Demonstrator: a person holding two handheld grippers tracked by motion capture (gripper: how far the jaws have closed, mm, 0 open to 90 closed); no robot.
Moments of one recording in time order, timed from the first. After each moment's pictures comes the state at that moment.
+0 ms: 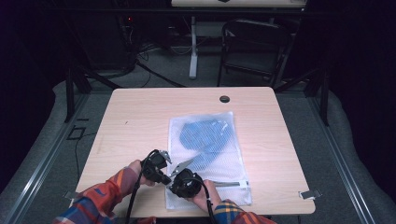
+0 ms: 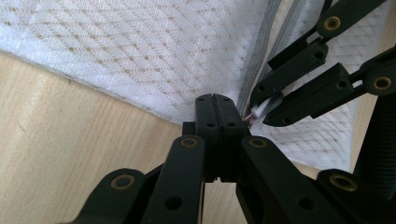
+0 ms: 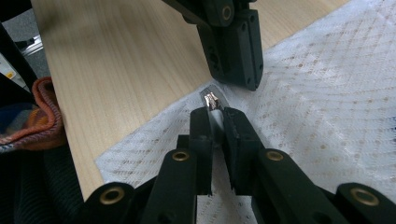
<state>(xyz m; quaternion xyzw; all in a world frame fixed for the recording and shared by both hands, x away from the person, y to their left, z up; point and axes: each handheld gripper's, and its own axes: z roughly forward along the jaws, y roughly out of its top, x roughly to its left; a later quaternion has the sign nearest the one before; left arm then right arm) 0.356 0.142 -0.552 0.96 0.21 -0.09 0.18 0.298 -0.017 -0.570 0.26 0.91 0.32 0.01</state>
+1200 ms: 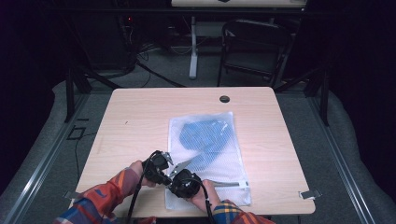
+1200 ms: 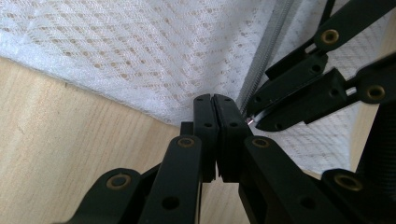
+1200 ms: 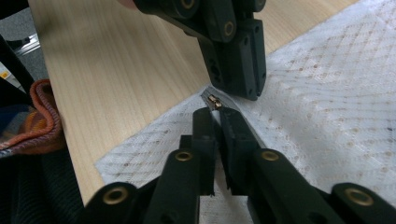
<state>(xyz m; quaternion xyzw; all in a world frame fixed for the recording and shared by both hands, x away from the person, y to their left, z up) 0.353 0.137 -0.551 0.96 0.20 -0.08 0.17 0.296 -0.013 -0.570 0.26 0.91 0.33 0.02</state>
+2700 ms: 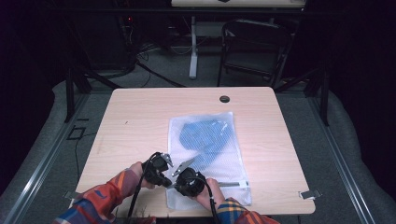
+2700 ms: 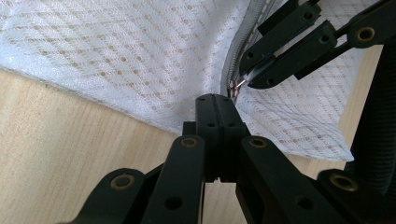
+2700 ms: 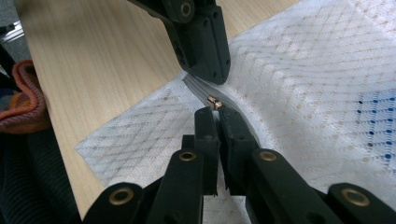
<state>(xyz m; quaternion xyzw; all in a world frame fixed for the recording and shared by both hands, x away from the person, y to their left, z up) 0.348 0.137 -0.552 0.96 0.19 -0.09 0.18 0.299 -0.026 -0.565 0.26 0.92 0.30 0.03</state>
